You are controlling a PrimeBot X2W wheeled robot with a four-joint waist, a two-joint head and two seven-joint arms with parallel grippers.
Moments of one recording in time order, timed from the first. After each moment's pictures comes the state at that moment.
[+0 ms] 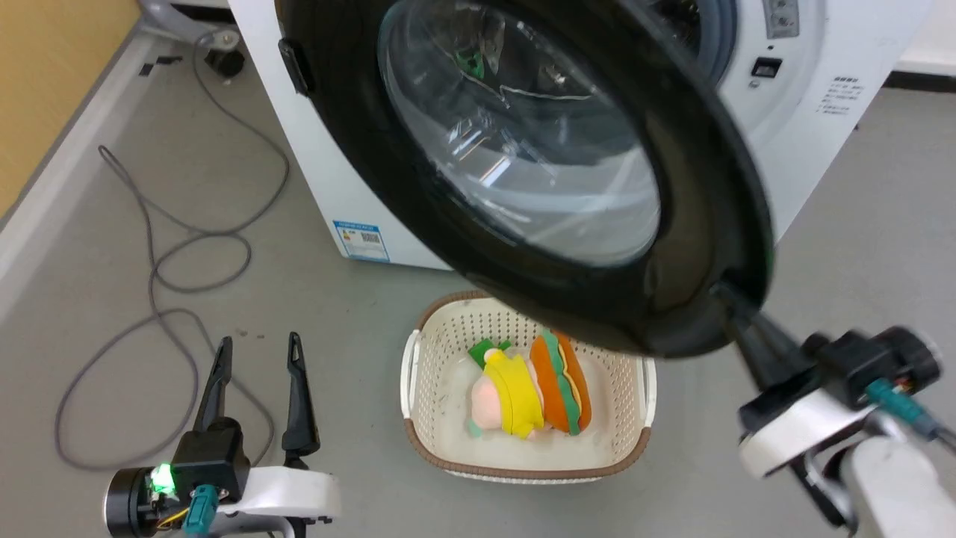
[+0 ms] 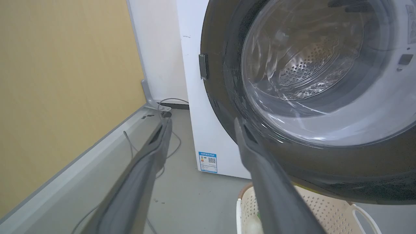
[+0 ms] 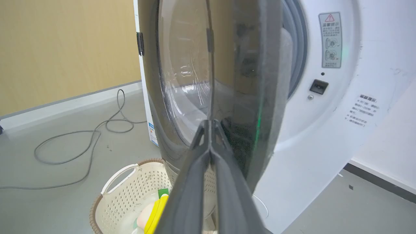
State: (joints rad) left arm -0.02 0.07 -0.05 0.03 -0.06 0.16 -0.26; right arm -0.28 -0.30 0.26 0.24 0.15 0.13 -0.26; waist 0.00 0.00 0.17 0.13
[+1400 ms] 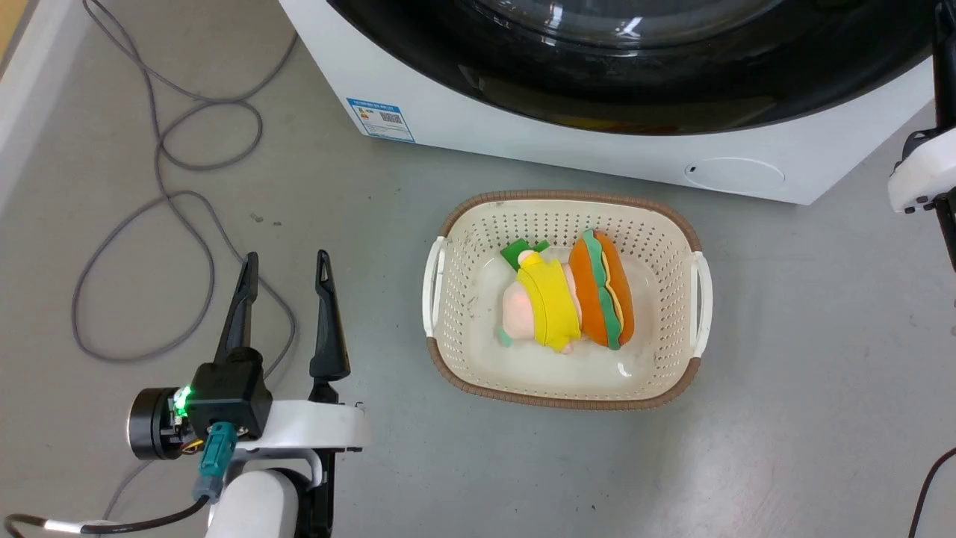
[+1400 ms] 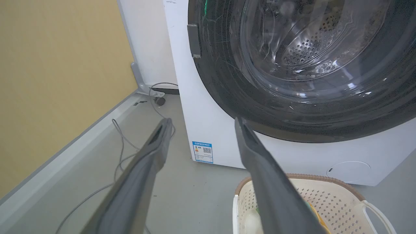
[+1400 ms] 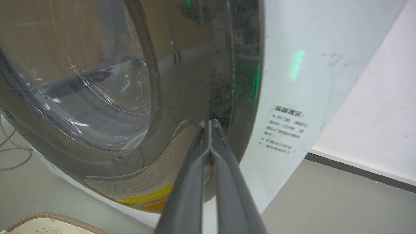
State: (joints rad) left arm -0.18 0.05 -0.11 0.01 -0.08 0.16 -0.26; right arm -0.89 -0.30 -0.10 0.71 -0.05 0.13 -0.26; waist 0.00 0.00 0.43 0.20
